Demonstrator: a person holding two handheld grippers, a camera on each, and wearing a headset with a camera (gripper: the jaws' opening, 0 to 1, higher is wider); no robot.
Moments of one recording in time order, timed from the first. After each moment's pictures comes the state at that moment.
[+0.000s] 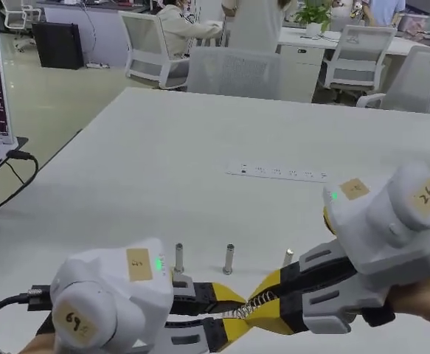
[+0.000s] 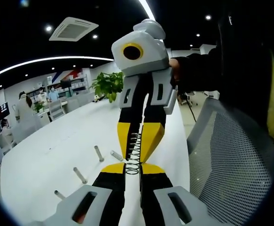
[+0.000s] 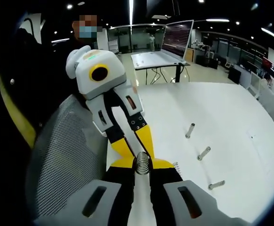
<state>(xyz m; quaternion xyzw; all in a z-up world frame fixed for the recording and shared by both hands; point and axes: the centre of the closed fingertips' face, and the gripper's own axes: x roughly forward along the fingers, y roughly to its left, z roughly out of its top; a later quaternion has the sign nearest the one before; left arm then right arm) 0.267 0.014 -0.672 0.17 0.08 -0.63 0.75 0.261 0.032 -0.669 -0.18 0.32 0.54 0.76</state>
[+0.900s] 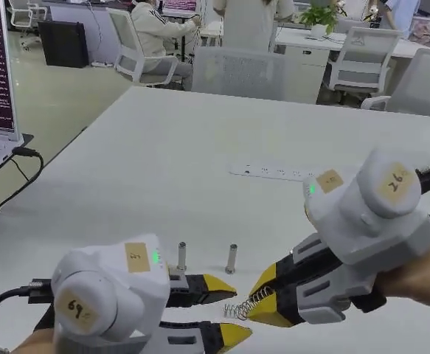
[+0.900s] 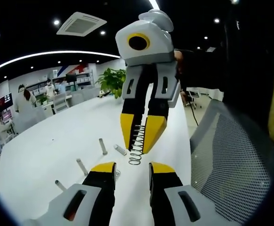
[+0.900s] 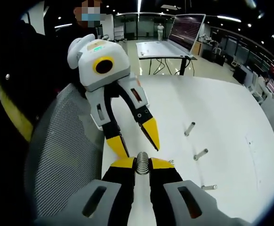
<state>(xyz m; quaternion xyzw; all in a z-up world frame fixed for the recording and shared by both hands) 0.277 0.027 -0.679 0.15 0.11 -0.61 0.77 0.268 0.031 -0.670 -0.23 0.34 0.54 0.74</state>
